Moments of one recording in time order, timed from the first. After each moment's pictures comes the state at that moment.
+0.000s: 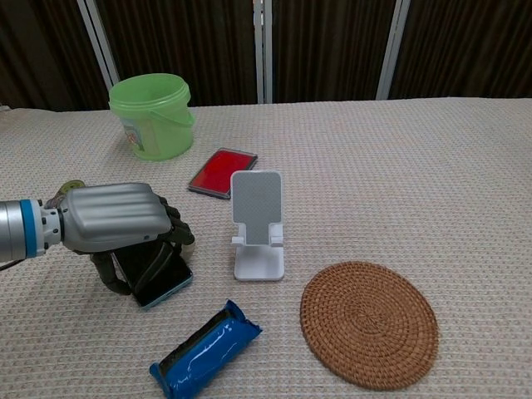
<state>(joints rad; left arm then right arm) -0.78 -1.55 0.07 -1.15 1.86 0.90 0.08 0.06 -0.97 0.13 -1.77 -1.37 1.49 -0.09</state>
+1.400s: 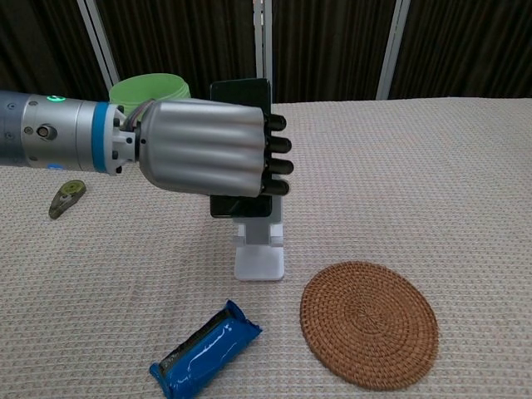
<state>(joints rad) -1.08 -1.47 -0.02 -1.20 2.18 0.96 0.62 0.05 -0.94 0.13 -1.77 -1.36 1.49 -0.03</state>
